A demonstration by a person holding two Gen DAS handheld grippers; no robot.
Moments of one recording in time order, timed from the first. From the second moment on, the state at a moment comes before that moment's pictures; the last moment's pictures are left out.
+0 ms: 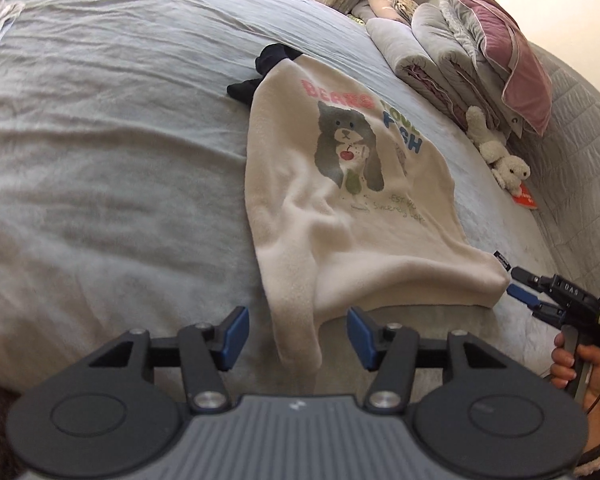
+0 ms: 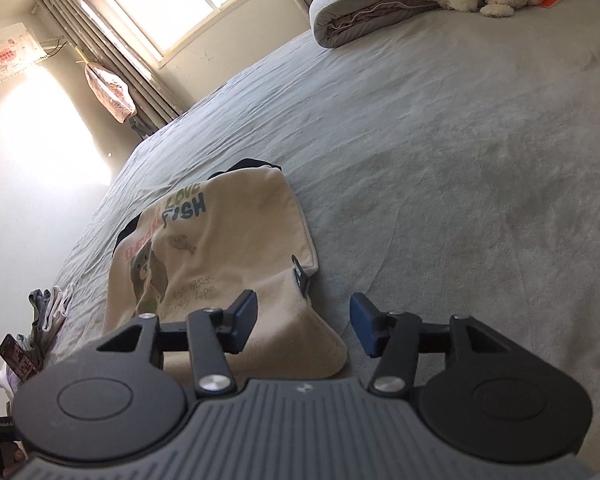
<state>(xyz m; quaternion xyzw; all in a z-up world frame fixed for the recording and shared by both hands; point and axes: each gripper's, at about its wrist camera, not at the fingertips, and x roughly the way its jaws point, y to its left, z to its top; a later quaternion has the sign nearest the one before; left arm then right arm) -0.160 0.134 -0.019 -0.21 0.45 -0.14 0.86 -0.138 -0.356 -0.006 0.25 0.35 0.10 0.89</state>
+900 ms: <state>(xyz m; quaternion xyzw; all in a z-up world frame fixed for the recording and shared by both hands) -0.188 0.121 0.011 -0.16 0.44 -0.16 0.87 -0.160 -0.341 0.033 0.16 0.42 0.14 0.88</state>
